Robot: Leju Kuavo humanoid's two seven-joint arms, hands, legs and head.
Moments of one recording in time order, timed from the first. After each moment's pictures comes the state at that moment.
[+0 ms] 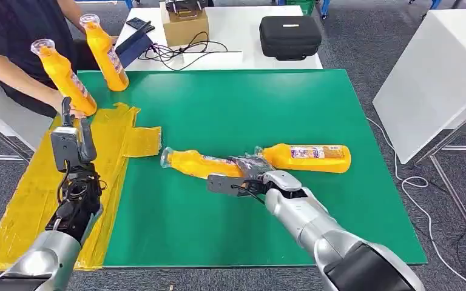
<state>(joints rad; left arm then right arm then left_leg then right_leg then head) -0.53 0.08 -0.02 -0.82 0.01 0.33 -0.70 -0.81 0.25 0.70 -0.35 0.77 -0.02 -0.06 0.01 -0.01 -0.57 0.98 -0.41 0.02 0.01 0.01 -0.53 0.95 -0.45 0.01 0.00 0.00</state>
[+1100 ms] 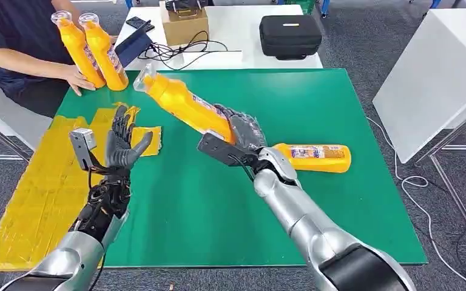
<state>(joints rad) -0.55 -0.05 0.00 -0.75 0.22 -0.16 -0.59 -0.80 0.31 0.50 -0.57 0.63 -0.27 -0.23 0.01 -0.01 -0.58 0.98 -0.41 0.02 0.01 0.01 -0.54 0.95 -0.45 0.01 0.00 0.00</state>
